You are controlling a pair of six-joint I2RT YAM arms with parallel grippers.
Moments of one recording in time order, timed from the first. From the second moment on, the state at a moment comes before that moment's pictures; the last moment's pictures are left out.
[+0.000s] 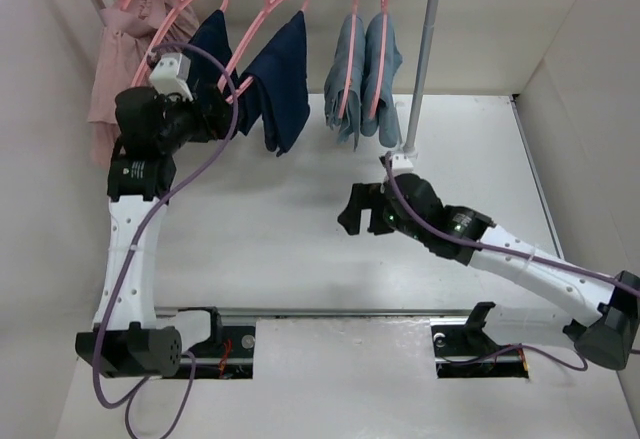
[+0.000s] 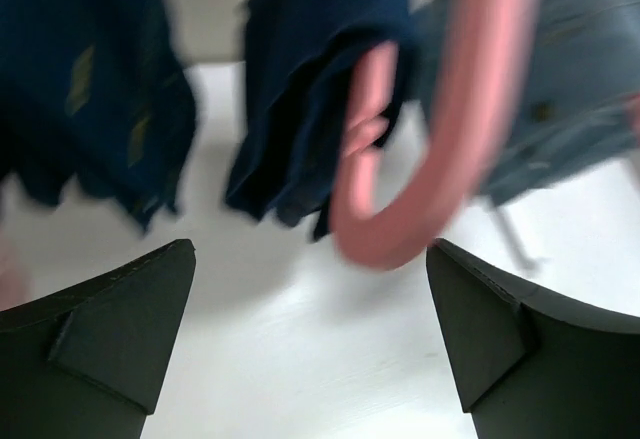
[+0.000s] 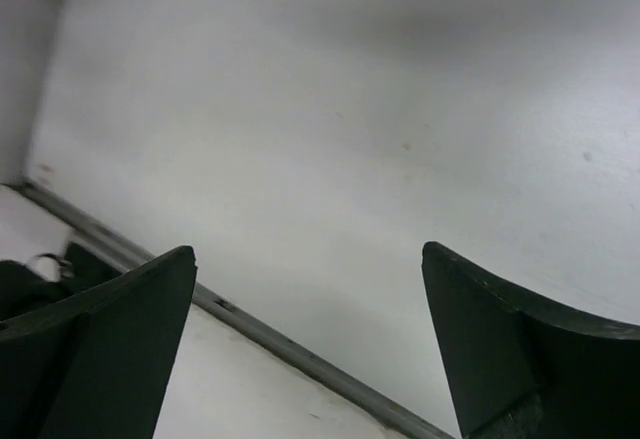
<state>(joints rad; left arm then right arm) 0.02 1.17 1.40 -0.45 0.42 -0.20 0.92 1.14 1.04 -0.44 0.22 0.66</state>
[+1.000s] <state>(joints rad) 0.02 0.47 0.28 -0.04 -0.09 0.15 0.08 1.01 0.77 -0.41 0.36 0.62</state>
